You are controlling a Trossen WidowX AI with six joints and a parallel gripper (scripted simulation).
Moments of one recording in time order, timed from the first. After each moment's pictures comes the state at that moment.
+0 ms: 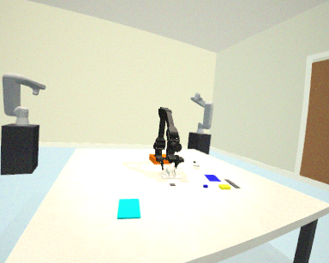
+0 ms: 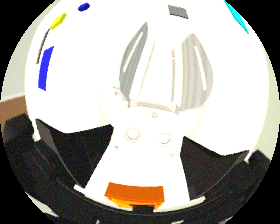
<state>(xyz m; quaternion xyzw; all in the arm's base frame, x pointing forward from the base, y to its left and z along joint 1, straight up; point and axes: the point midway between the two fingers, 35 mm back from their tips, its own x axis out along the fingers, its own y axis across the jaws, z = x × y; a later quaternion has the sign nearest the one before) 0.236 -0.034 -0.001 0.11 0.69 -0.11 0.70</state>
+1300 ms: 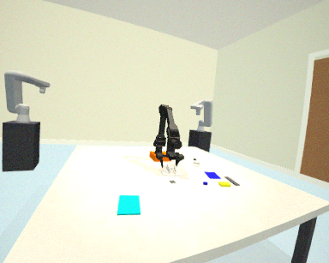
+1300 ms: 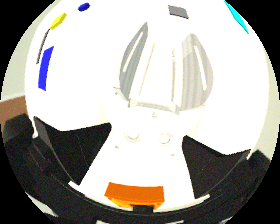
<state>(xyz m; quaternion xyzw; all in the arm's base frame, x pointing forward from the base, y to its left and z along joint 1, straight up) 0.236 -0.034 -0.001 0.11 0.69 -0.11 0.70</state>
